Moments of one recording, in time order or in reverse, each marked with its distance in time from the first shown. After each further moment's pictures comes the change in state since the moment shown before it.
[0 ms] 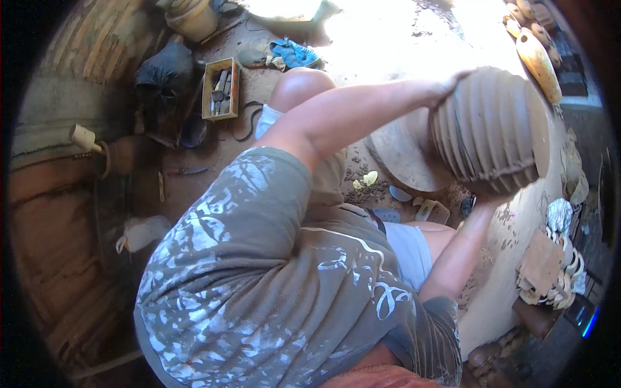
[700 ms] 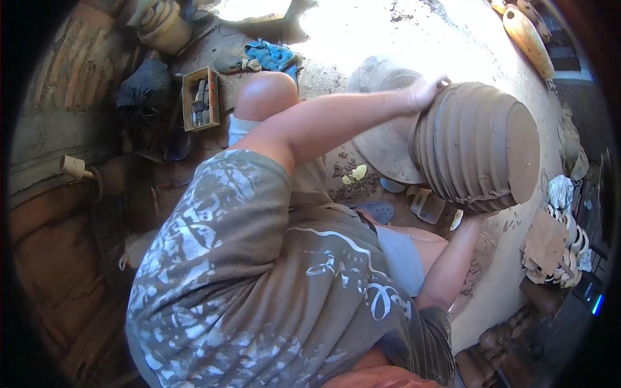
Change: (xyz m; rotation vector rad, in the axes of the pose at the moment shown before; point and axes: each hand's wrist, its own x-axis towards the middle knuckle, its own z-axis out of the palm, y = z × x) left_hand -0.006 -0.054 -0.003 0.327 0.132 0.019; right_hand -0.058 -0.031 -0.023 0.203 0.193 0.199
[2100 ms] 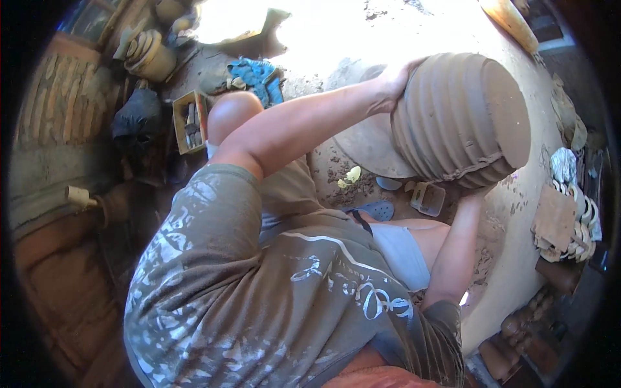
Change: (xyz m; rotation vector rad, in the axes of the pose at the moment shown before) left_hand -0.051 0.070 0.031 -0.252 -0.048 -0.181; right_hand 0.015 -0.001 0.026 0.058 -0.045 -0.048
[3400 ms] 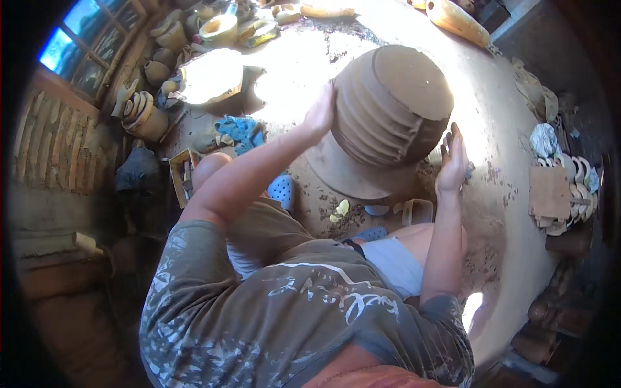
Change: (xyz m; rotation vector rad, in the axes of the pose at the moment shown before) left_hand -0.023 0.007 -0.098 0.586 0.338 0.313; right_hand 0.000 -0.080 0.035 0.130 0.031 0.236
